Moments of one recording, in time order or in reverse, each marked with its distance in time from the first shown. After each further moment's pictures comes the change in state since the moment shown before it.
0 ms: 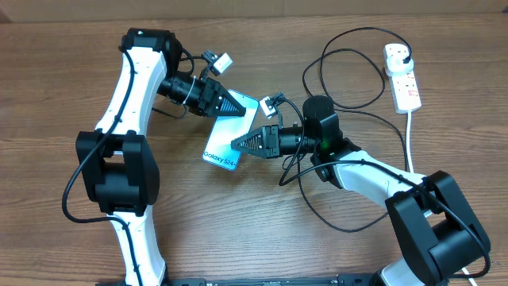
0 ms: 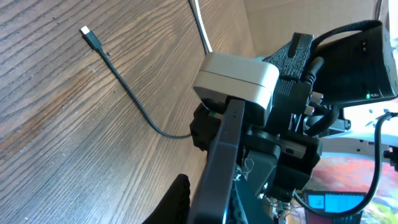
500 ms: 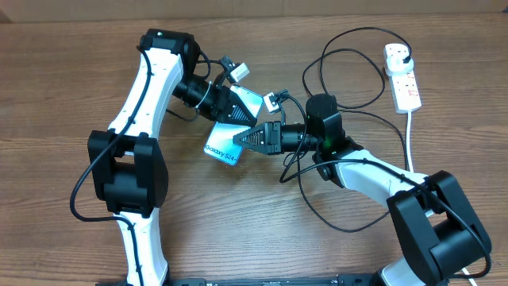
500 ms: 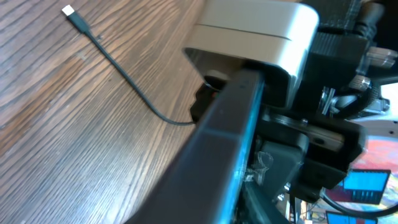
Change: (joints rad) left arm -0.077 0.000 -0.001 0.005 -0.072 0.021; right arm -0.013 0.000 0.001 0.018 0.025 0.020
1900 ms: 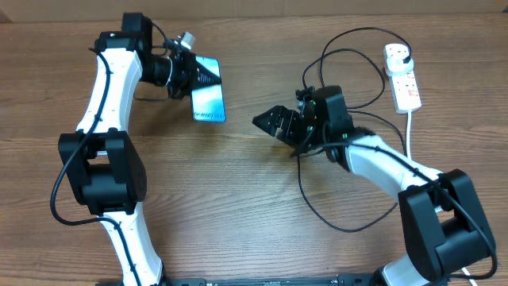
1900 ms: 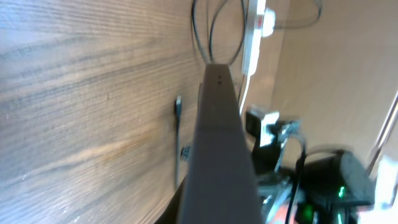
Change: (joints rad) left arm 0.199 0.000 -0.016 0.497 -0.024 -0.833; right arm -0.091 0.000 0.137 -0.667 0.432 -0.156
